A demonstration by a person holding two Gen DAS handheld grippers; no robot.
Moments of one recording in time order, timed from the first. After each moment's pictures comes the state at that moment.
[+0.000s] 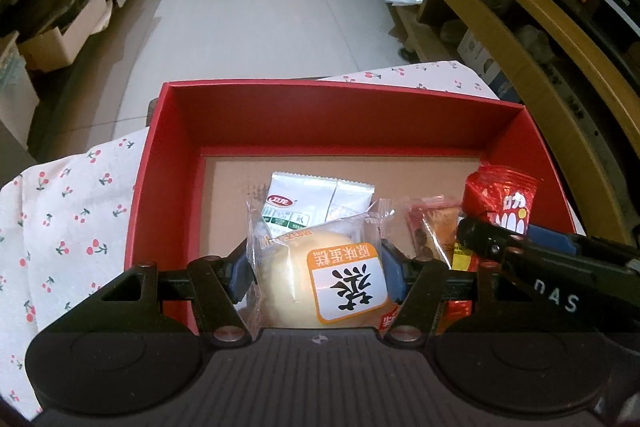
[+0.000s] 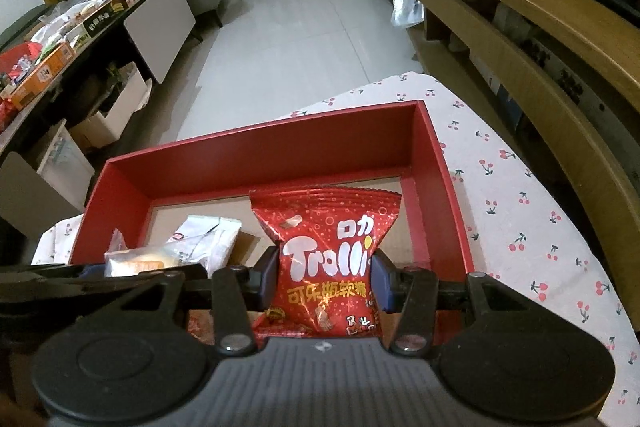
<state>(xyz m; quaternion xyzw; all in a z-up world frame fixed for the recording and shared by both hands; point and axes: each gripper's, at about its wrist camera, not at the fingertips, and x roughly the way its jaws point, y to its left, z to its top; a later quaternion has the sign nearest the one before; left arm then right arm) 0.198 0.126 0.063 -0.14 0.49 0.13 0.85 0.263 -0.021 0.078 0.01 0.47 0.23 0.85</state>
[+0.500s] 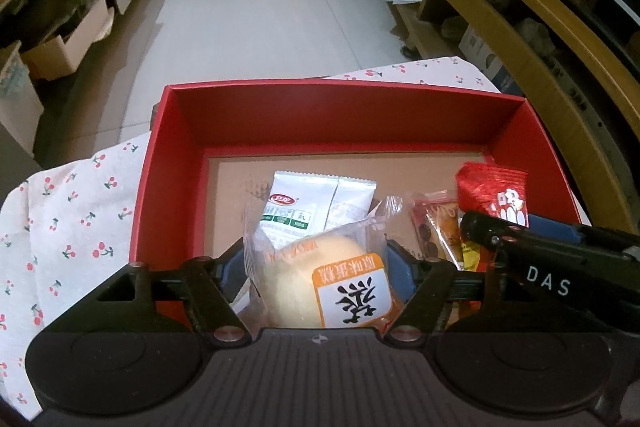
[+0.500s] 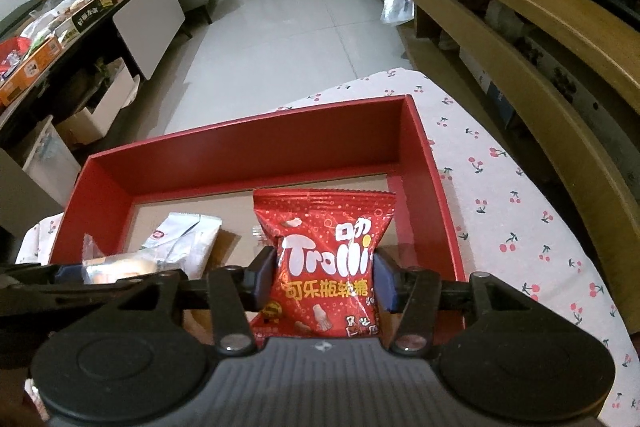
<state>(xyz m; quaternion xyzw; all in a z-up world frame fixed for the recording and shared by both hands) 0.200 0.122 0.063 -0.12 0.49 0.14 0.85 0.265 -0.019 0.074 0.00 0.47 0.22 0.86</state>
